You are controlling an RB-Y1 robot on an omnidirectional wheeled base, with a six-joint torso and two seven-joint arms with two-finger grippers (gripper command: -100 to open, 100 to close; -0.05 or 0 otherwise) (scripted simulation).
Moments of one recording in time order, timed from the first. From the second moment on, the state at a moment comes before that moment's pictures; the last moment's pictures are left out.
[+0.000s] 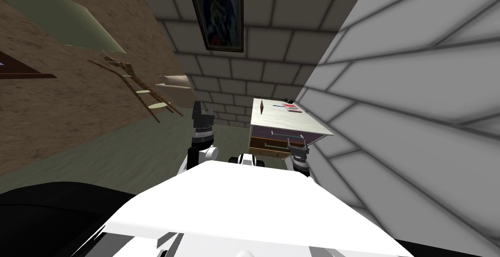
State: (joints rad) left arm 0.48 -0.01 -0.04 -2.28 0.05 -0.57 -0.12; right arm 0.22 -0.19 -0.36 -1.12 0.23 -1.38 1.96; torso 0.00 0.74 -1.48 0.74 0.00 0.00
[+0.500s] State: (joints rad) left arm 0.48 -0.01 -0.04 -2.28 0.05 -0.57 -0.12; right arm 0.20 -0.18 -0.38 -1.03 0.25 -1.42 2.09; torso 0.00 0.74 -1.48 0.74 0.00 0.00
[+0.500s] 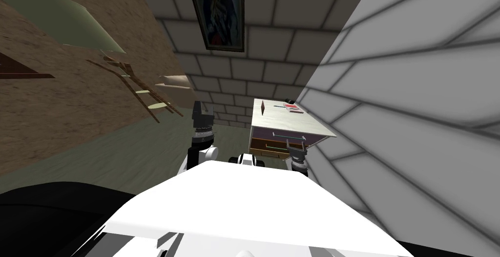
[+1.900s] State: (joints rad) left arm 0.48 -0.01 -0.04 -2.28 0.05 -0.57 -0.12; right arm 0.14 -0.11 -0.43 -0.80 0.31 -1.53 2.47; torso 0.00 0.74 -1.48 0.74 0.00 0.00
